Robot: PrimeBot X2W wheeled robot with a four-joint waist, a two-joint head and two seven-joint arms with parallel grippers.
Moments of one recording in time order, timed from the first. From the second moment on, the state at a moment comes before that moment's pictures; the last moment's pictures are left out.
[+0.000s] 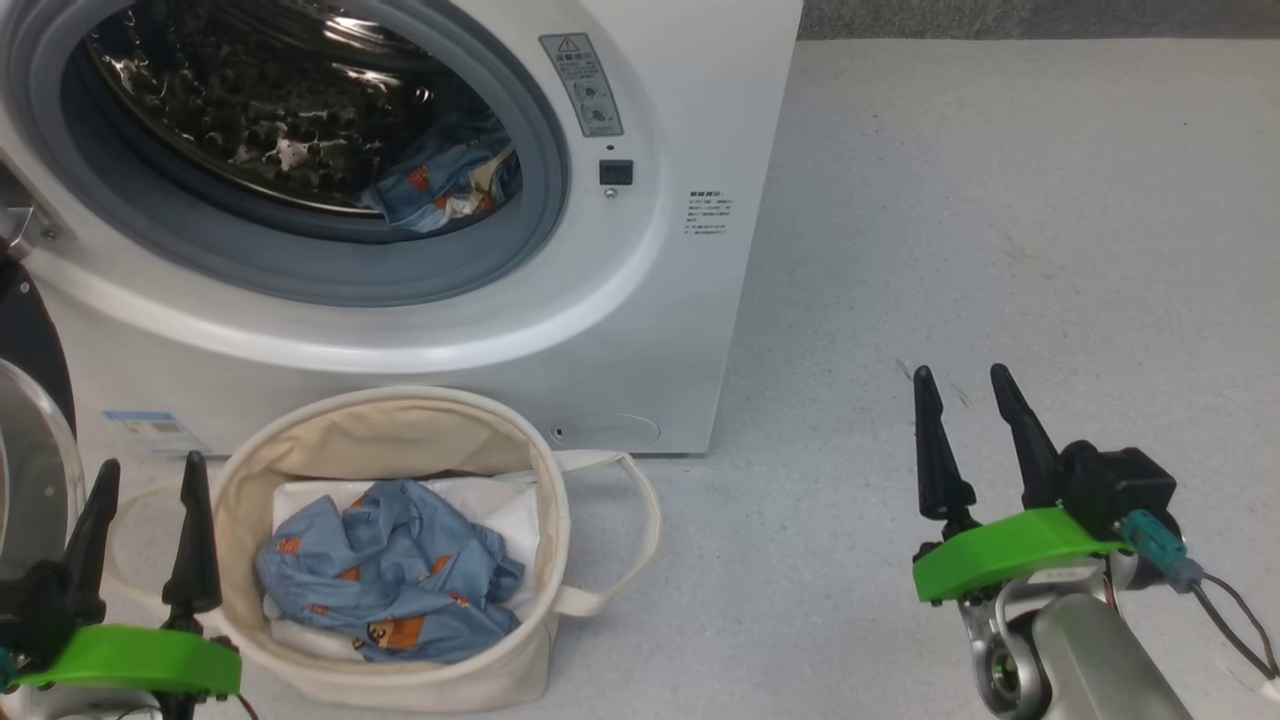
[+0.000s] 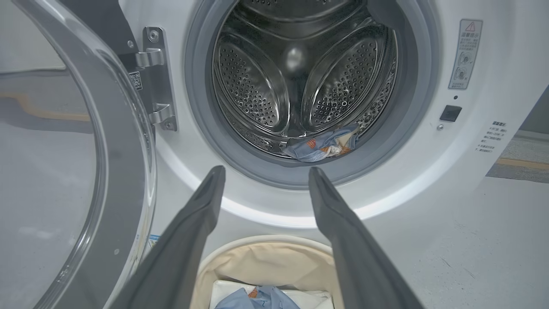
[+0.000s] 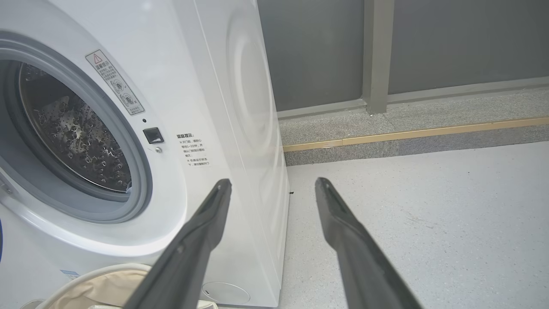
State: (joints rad) left arm -0.15 0.26 0.11 0.29 -0.31 -0.12 -0.26; right arm -0.25 -0.09 0.18 0.26 0.31 0.13 -0.26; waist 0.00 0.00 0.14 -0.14
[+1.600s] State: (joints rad) left arm -0.32 0.28 -0.05 0.36 -0.34 -0.12 -0.25; right arm -0.26 -0.09 0.17 0.26 0.31 0.13 -0.26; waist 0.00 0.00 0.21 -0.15
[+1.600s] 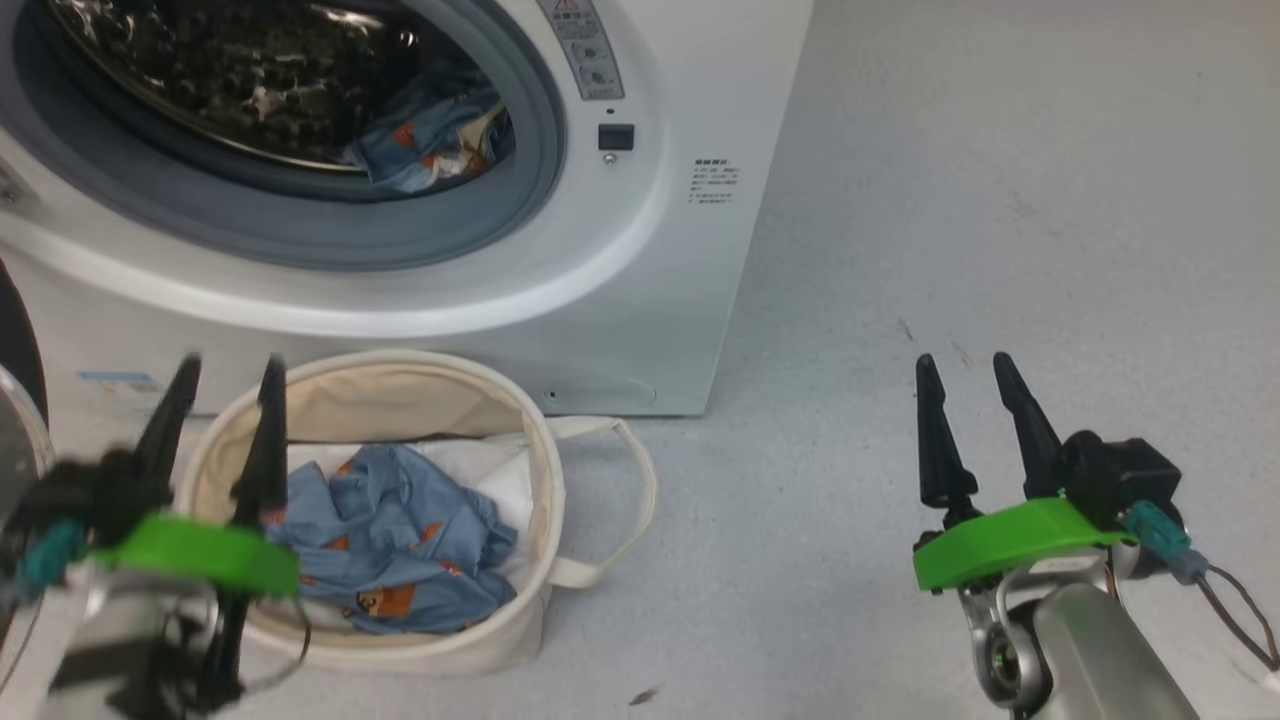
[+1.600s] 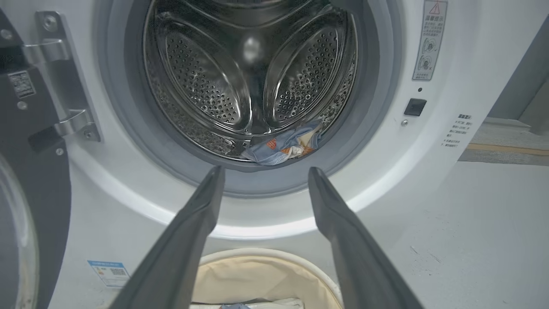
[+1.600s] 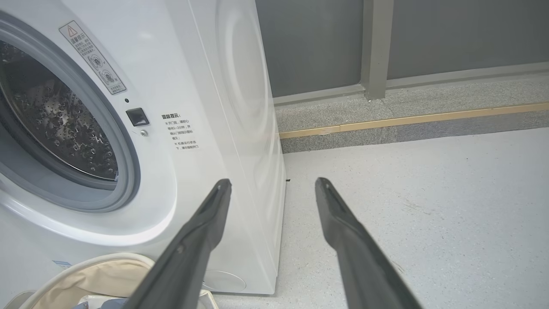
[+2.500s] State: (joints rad) left arm -1.30 0.41 -0.59 0.93 -0.77 -0.12 0.20; right arm -0.41 -0.07 0.17 0.19 0.29 0.13 -0.26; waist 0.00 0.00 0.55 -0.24
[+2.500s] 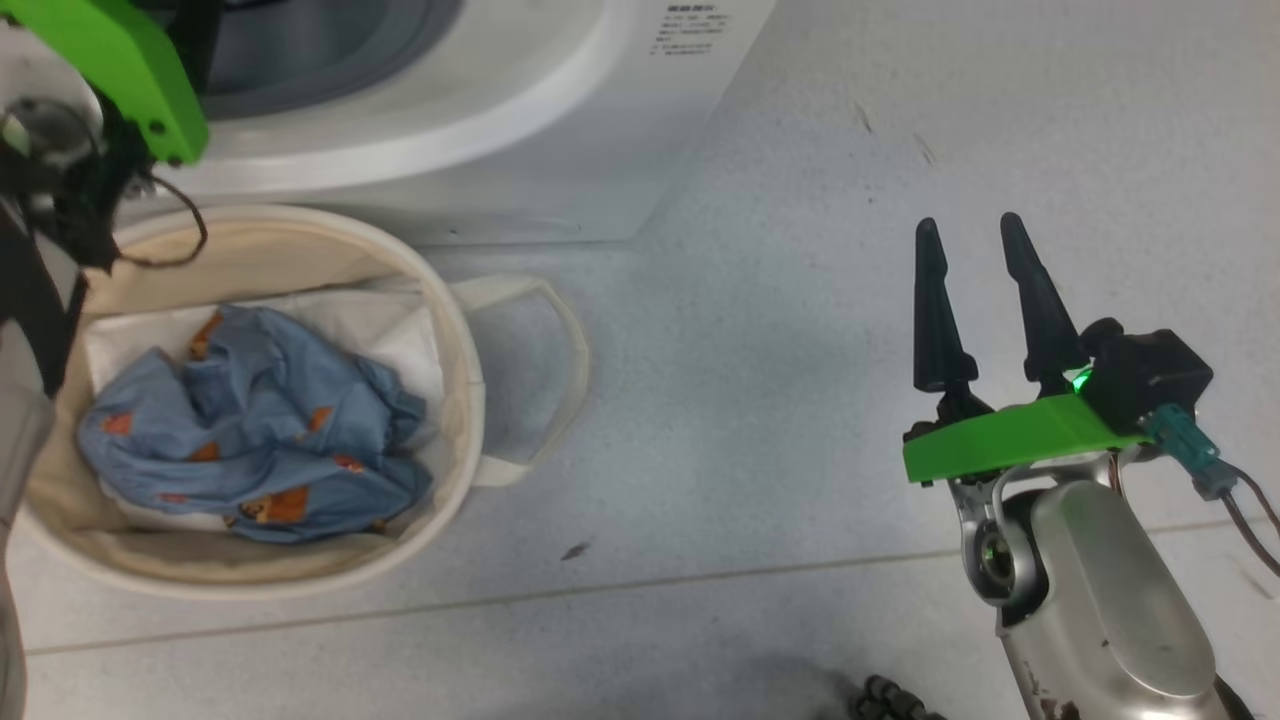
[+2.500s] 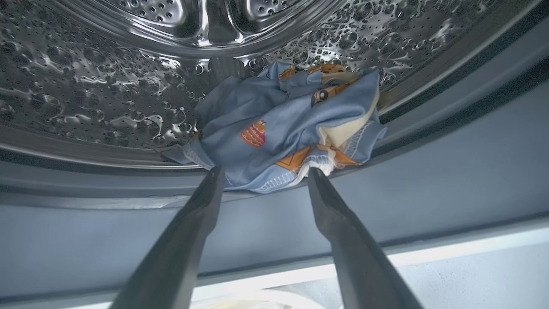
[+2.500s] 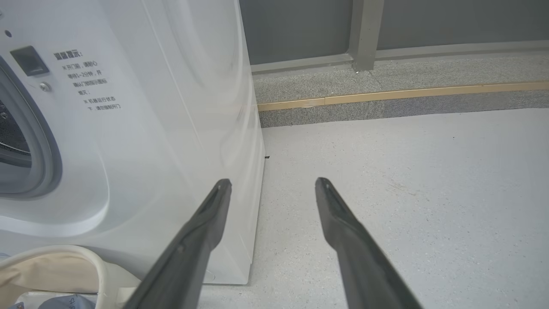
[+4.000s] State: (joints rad) left arm -1.68 0.34 -0.87 1.17 -0.82 -0.12 0.28; right arm -0.47 -0.06 0.15 0.14 0.26 0.13 -0.26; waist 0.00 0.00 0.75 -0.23
